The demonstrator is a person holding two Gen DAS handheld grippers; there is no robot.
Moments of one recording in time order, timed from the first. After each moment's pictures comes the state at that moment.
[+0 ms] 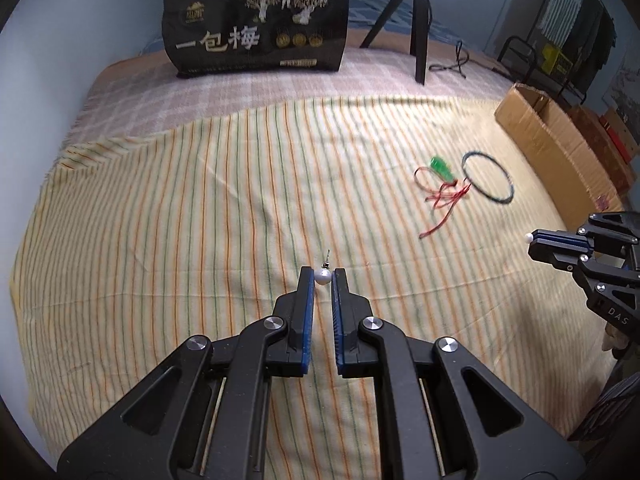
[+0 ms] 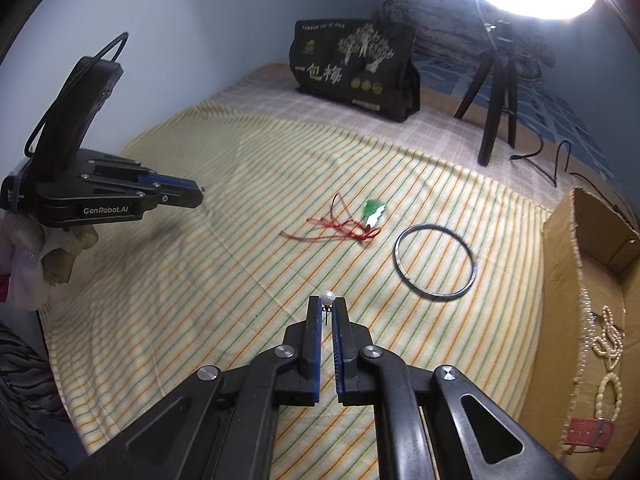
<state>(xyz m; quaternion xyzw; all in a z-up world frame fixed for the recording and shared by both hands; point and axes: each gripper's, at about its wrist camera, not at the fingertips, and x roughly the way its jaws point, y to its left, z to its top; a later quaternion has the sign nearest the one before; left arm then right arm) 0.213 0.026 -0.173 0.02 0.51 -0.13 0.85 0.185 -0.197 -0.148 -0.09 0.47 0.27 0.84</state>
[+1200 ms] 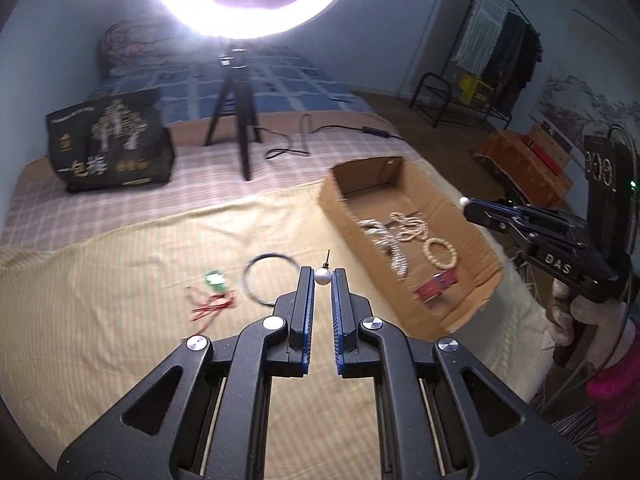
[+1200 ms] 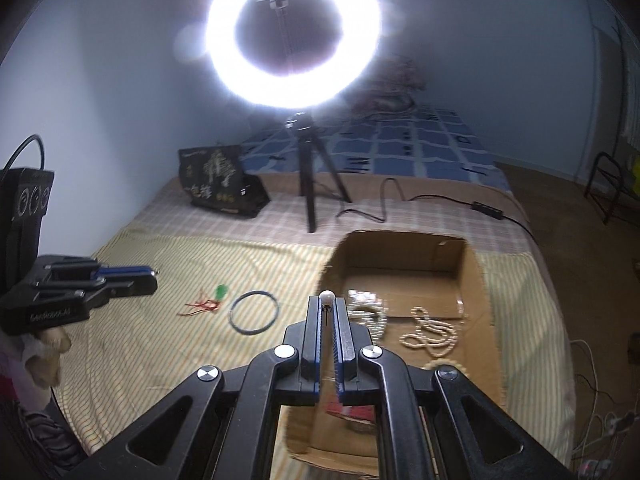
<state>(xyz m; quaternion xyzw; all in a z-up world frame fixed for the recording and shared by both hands) 0.190 -0.141 -0.070 -0.01 0.42 -0.26 0.87 0.181 -0.374 -0.045 0.01 0.38 0.13 0.91</state>
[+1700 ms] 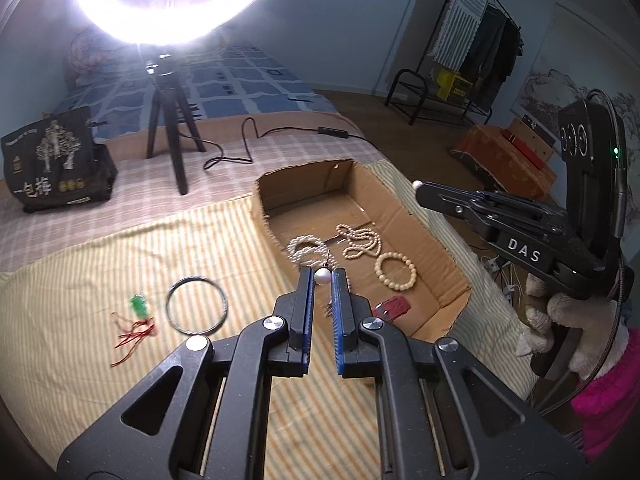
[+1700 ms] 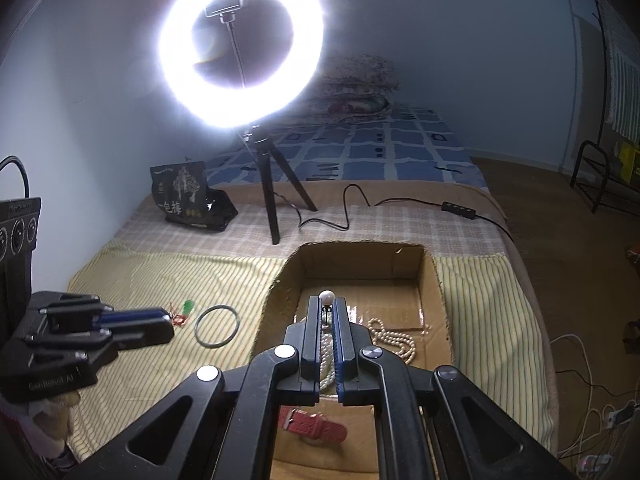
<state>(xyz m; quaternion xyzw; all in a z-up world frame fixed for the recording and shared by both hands) 0.197 -0.221 -0.074 -0.01 0.42 -0.29 0.86 0.204 -0.414 -0.045 0.03 0.38 0.11 0.92</state>
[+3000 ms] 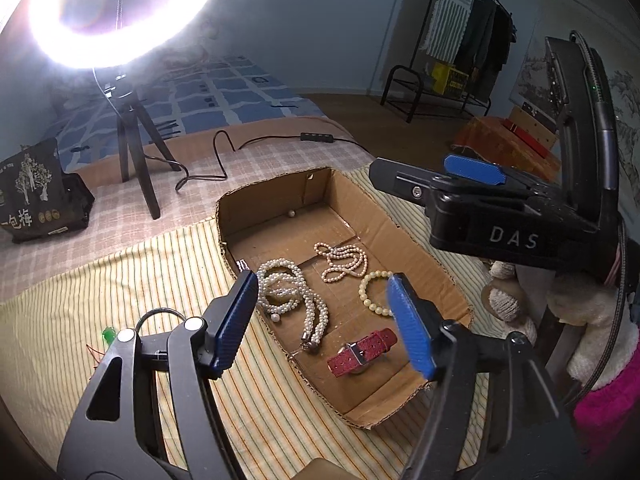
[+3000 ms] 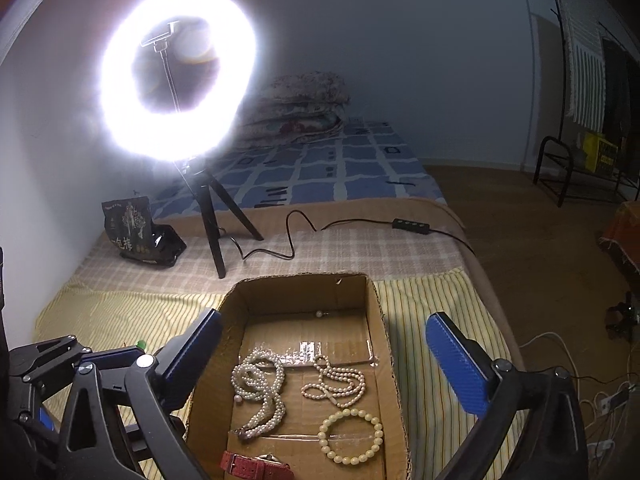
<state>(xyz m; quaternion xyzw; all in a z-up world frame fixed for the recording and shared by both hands) 0.205 -0.272 -0.082 0.02 0.40 -0.29 0.87 0.225 -0.444 -0.047 0.04 0.35 0.03 0.93</state>
